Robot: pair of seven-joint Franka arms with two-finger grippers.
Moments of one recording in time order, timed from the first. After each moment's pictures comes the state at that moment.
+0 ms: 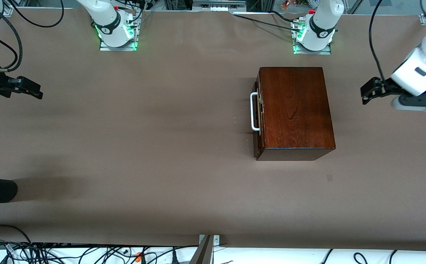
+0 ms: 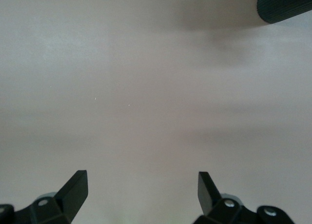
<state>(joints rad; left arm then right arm) -0.07 0.02 -0.02 -1.60 0.08 1.63 -0.04 -0.03 0.06 0.00 -1.59 -0.03 1.59 0.00</state>
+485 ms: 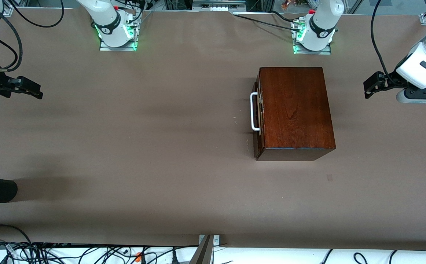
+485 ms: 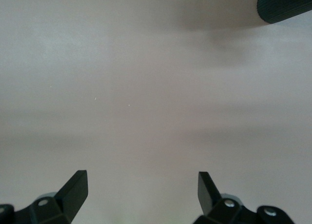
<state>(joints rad) -0.07 -0.01 -0.02 -1.65 0.07 1.63 -0.05 -0.03 0.06 0.00 -1.59 -0.03 1.59 0.00</state>
